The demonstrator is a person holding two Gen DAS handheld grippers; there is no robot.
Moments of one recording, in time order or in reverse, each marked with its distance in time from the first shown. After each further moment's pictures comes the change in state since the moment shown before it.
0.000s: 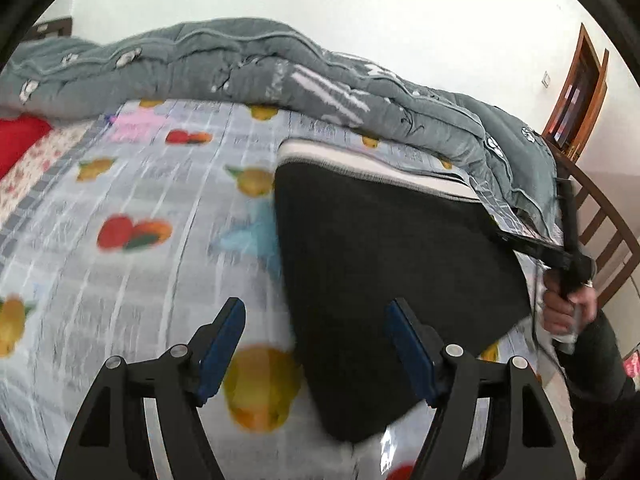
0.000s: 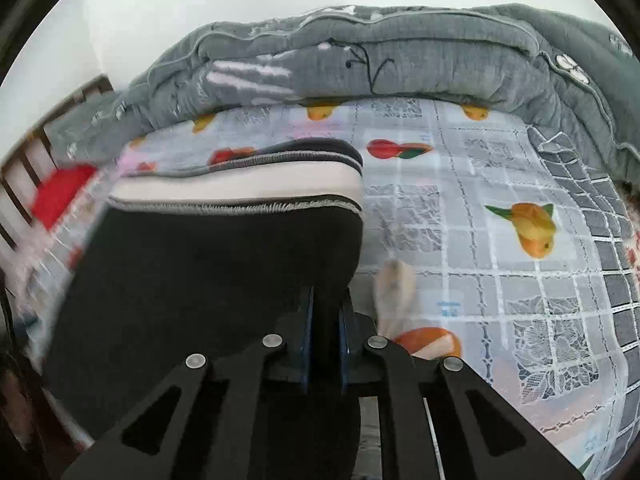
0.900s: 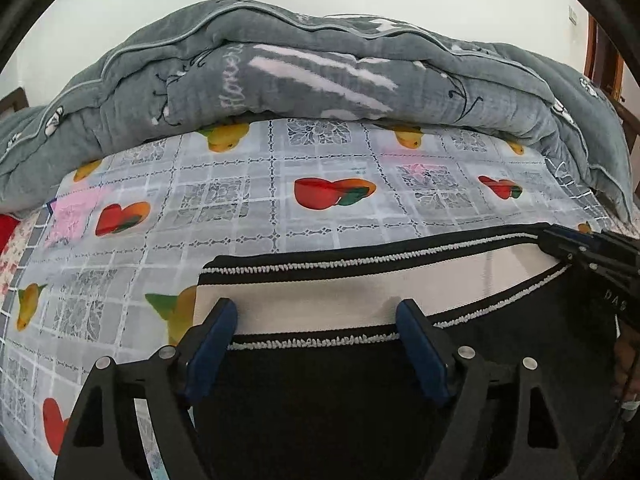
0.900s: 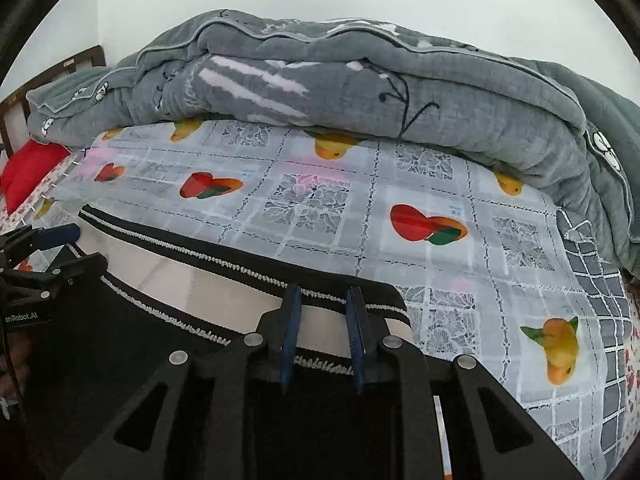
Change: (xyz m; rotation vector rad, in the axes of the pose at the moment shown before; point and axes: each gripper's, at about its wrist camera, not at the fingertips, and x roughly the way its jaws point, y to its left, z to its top) left arm 0.182 -0.041 0.103 0.166 0.073 0.205; right arm 0.078 0.027 0.069 -0.074 -0.025 -0.087
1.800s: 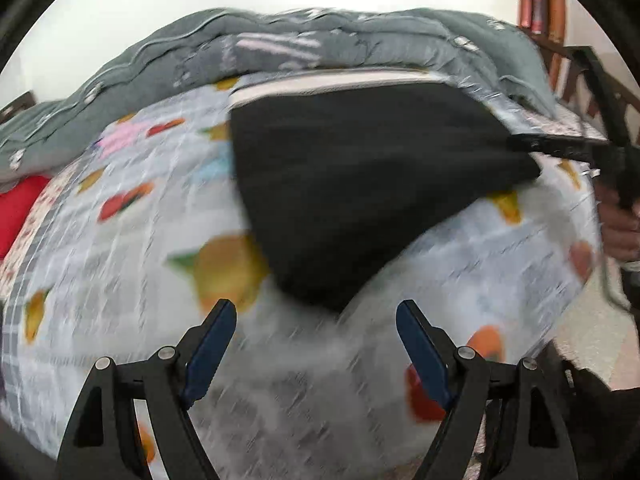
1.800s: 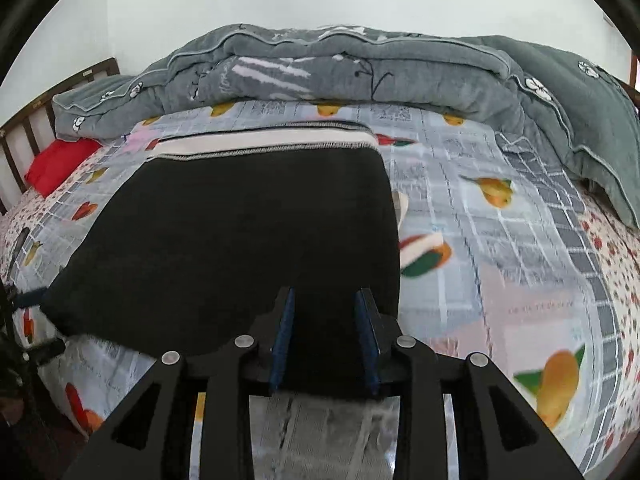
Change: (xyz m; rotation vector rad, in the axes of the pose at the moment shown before) left arm -0.174 0.008 -0.215 0.121 0.038 -0.042; right arm -0.142 0.014 -0.150 0.078 -0.009 0.013
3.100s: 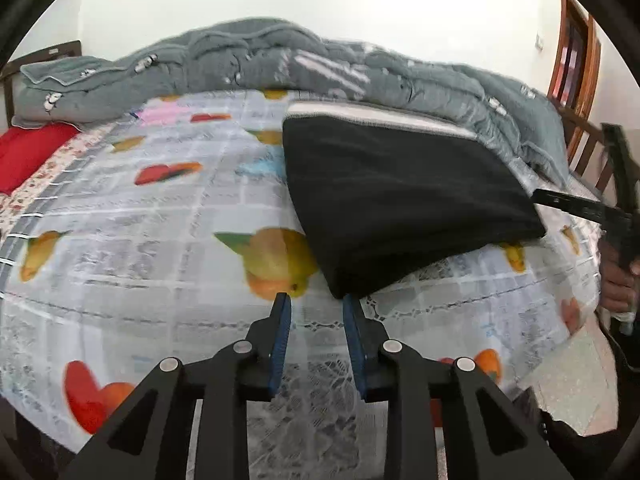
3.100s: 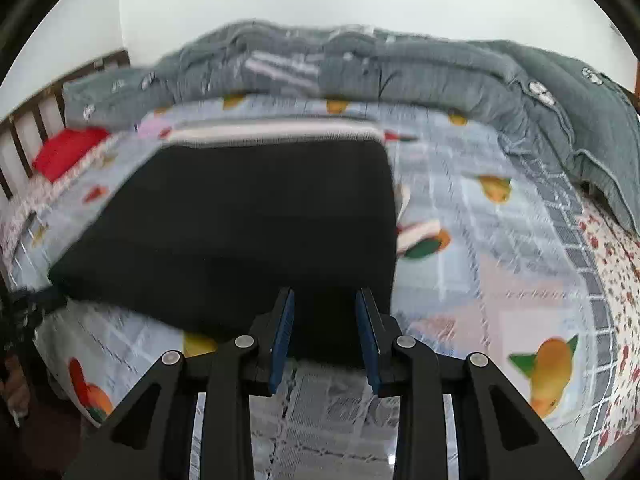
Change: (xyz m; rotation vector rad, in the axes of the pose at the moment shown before) left arm -0.027 0.033 -0.016 -0.204 -0.148 -0.067; right arm -0.018 -0.003 0.004 -0.032 -0.049 0.018
